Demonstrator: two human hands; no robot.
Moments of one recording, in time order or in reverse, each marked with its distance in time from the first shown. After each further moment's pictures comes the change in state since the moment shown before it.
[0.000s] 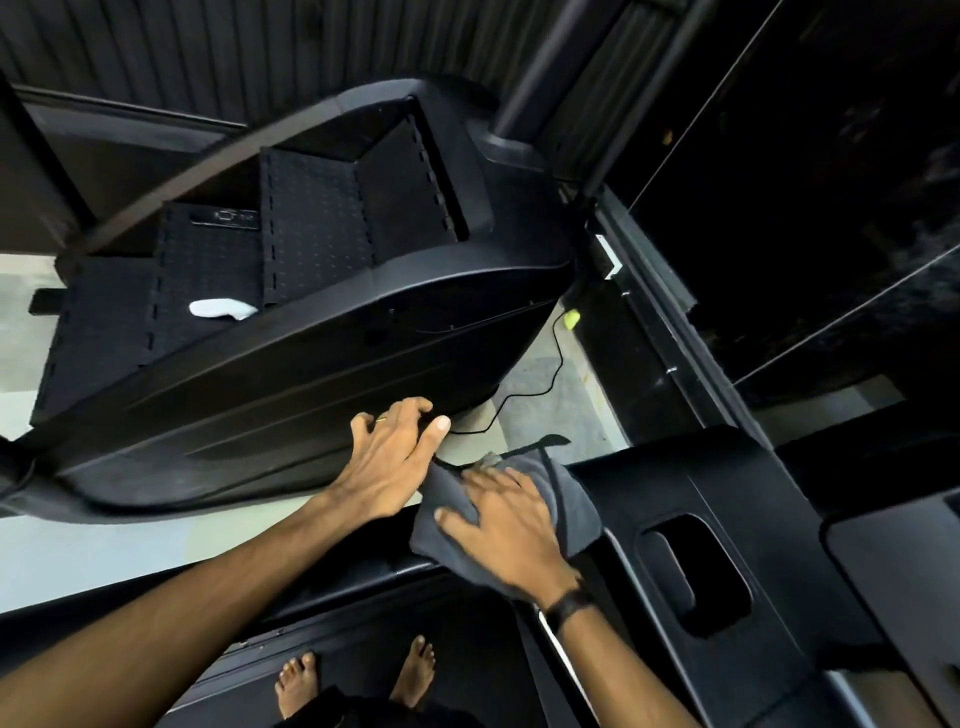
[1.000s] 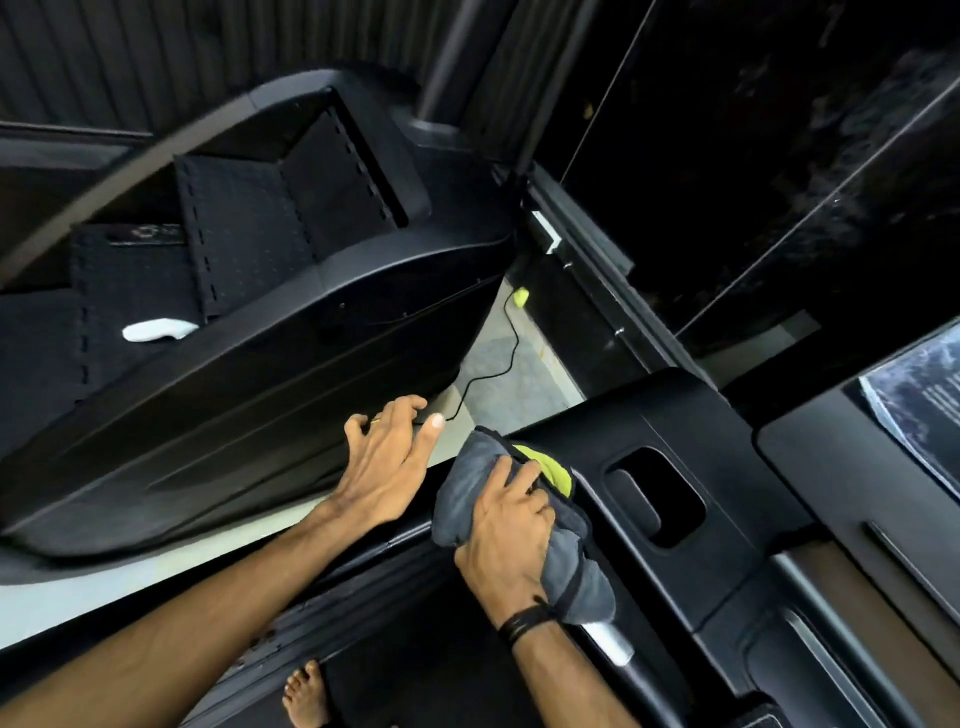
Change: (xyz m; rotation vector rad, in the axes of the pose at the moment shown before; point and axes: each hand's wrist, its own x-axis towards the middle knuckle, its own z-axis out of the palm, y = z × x) left_hand -0.026 0.018 0.014 -0.009 -0.023 0.109; right_hand -0.043 -0.038 0.033 -0.393 0.085 0.665
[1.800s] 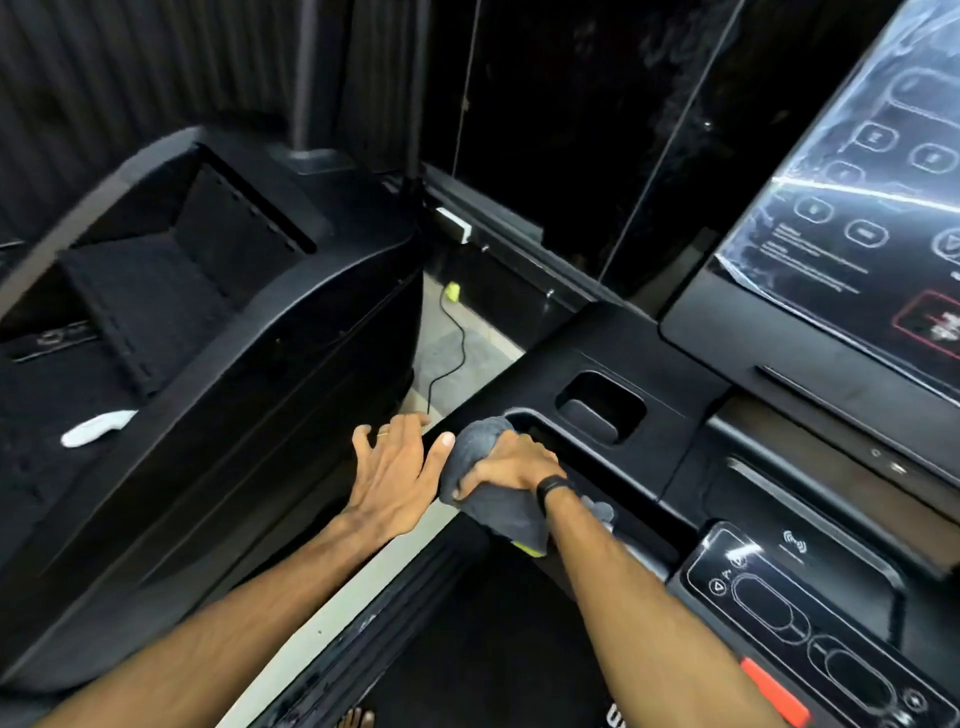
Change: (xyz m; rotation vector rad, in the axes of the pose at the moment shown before) left_hand -0.040 0.026 0.007 0.325 -0.149 0.275; right_hand 0.018 0.056 -0.015 0.659 -0.387 0.142
